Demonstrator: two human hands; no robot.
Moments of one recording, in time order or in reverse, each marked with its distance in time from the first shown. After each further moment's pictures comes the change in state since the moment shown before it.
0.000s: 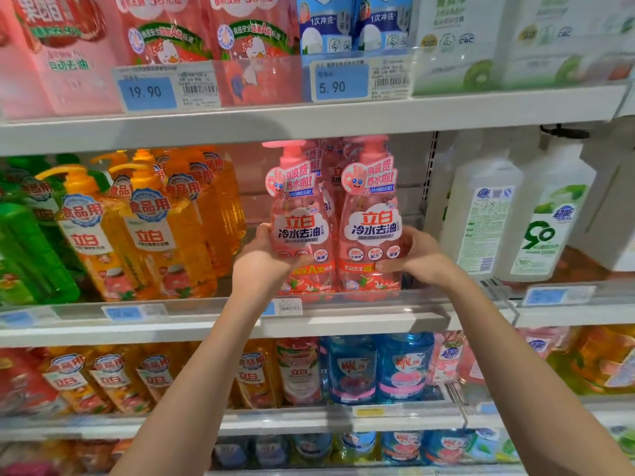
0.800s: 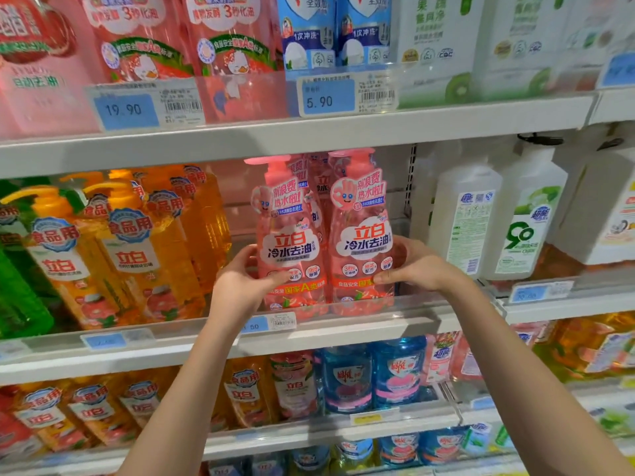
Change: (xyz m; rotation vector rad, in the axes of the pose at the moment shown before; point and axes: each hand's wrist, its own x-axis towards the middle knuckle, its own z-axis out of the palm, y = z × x) left_hand -0.003 -0.022 -0.005 -0.382 -0.062 -0.015; right_hand -0.010 -0.005 -0.012 0.032 -0.151 -0.041
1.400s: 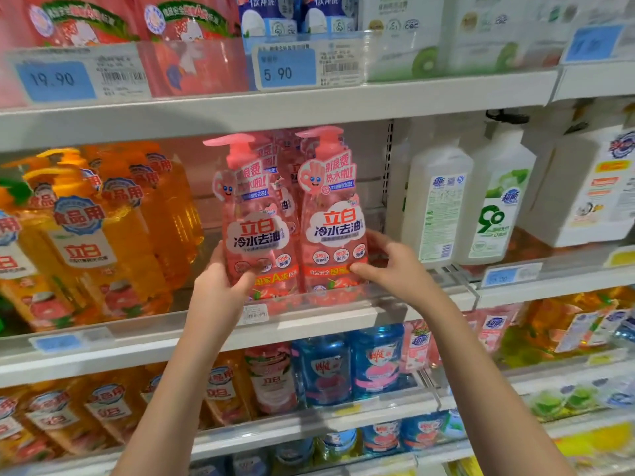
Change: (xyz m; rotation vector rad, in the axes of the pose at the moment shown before) left_hand -0.029 0.012 0.016 0.140 0.052 0.031; right_hand -0.027 0.015 0.024 -0.119 0.253 -0.128
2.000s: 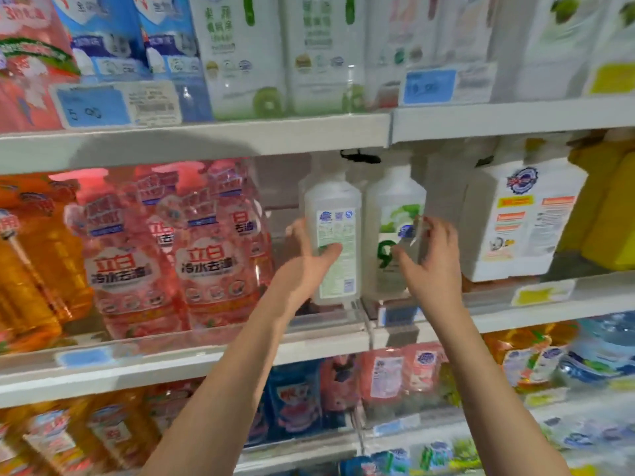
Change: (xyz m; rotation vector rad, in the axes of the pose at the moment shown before) left_hand 0.004 0.175 0.200 -0.100 -0.231 0.145; right_hand -0.005 0.092 -0.173 -0.272 0.609 -0.028
